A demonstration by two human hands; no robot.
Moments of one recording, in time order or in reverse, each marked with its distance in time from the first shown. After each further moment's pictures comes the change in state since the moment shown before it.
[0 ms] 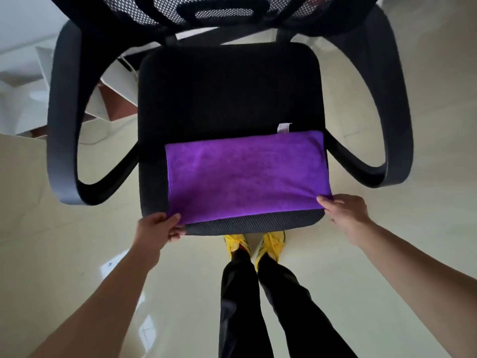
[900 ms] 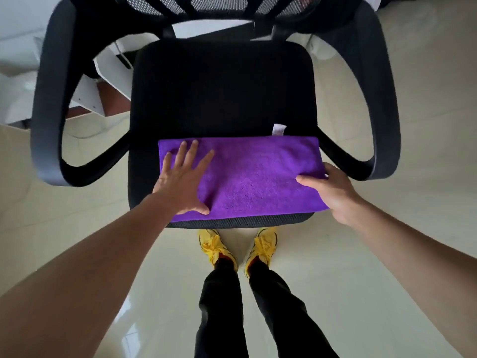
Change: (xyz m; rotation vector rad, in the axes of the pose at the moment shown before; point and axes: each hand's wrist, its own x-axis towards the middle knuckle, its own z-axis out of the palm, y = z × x) left_hand 0.013 0.050 0.068 1.724 -0.009 0.918; right_hand -0.012 -0.039 -0.008 0.219 -0.168 -0.206
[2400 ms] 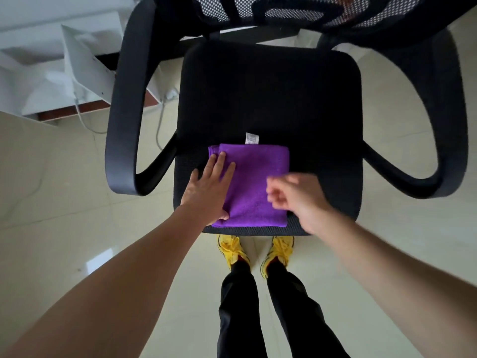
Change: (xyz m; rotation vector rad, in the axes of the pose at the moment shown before) left_hand -0.019 -0.058 0.004 -0.073 -0.089 0.066; right_hand -0.041 -0.065 0.158 0.058 -0.093 0.071
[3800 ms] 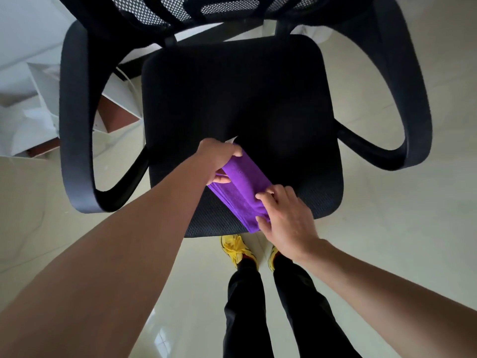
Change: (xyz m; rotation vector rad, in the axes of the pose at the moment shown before) left_hand 0.066 0.051 -0.081 -1.389 -0.163 -0.608; right_hand -0.020 0.078 -0.025 -1.068 0.240 -0.807
